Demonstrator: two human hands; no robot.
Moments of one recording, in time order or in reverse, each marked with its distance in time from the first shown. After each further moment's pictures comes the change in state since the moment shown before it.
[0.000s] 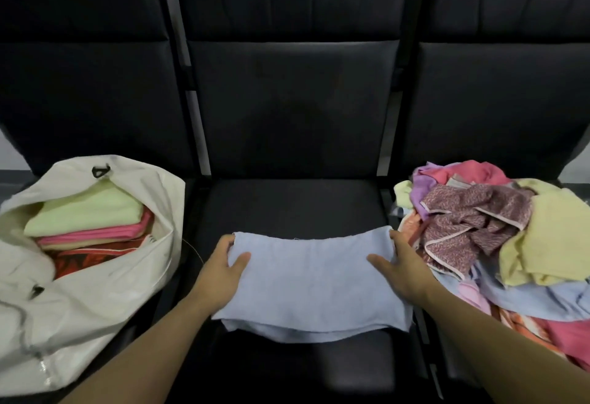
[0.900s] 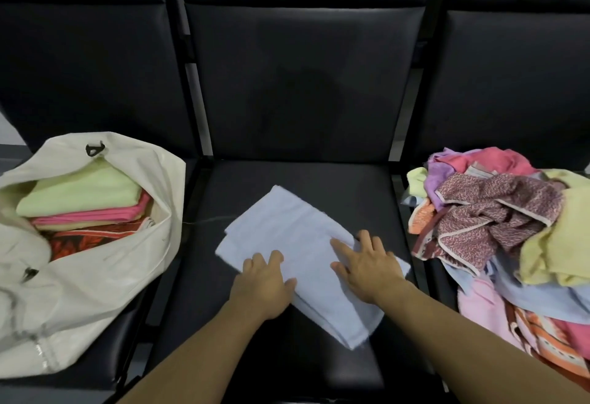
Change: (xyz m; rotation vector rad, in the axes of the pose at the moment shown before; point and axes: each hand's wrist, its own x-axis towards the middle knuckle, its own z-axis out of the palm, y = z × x) left_hand -0.020 0.024 0.064 0.726 -0.277 -0.023; right_hand 0.002 -0.035 0.063 -0.891 -0.241 -0.239
